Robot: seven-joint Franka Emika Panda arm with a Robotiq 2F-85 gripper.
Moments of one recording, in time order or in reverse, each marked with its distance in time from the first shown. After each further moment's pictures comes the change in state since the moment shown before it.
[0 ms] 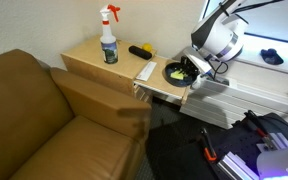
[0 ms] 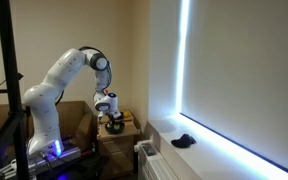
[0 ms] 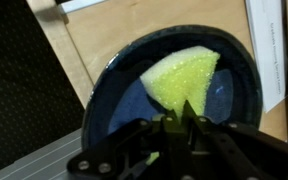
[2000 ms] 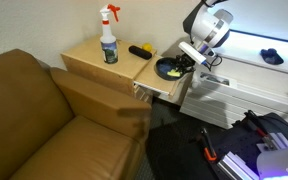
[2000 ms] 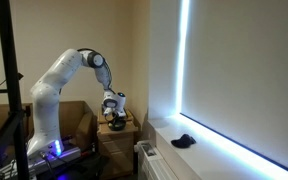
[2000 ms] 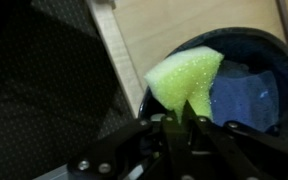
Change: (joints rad) arm 0.422 -0.040 -0.400 0.260 0.301 -0.469 -0.136
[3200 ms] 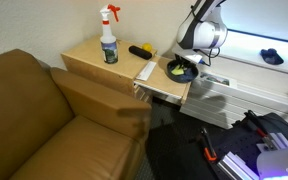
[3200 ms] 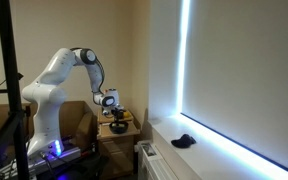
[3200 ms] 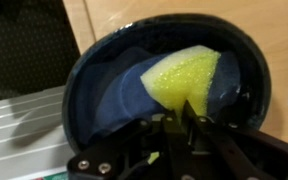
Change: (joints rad) arm 0.404 -0.049 -0.347 -0.068 -0.447 0.205 0.410
